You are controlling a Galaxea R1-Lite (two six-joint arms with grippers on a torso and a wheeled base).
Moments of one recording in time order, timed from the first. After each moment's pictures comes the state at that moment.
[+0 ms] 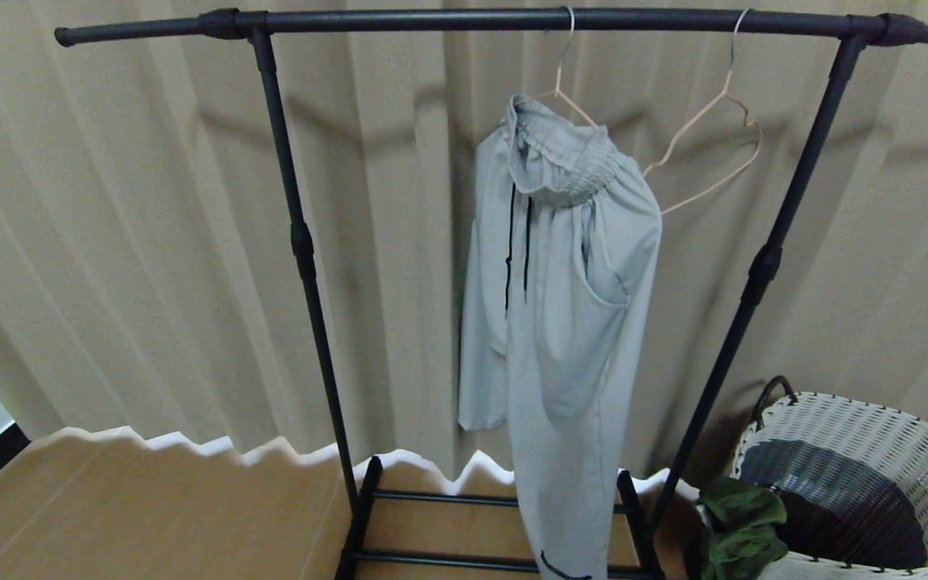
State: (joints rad) left arm 0.00 0.00 0.00 0.00 -0.12 0.04; right arm 0.00 0.00 0.00 -0.11 -0.03 0.01
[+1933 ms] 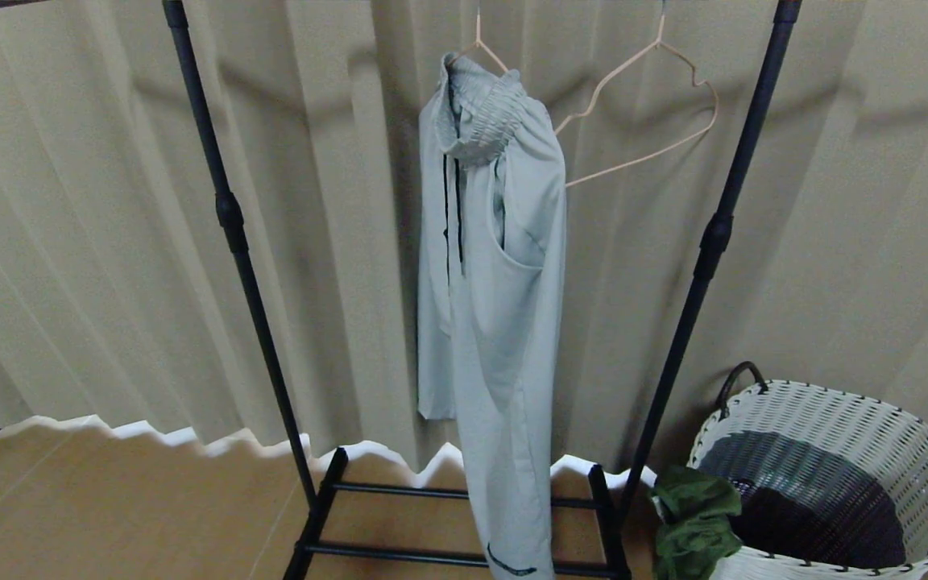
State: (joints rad) left arm 0.00 0.00 0.00 0.00 -0.12 0.04; right arm 0.00 0.00 0.00 -0.11 -0.03 -0.01
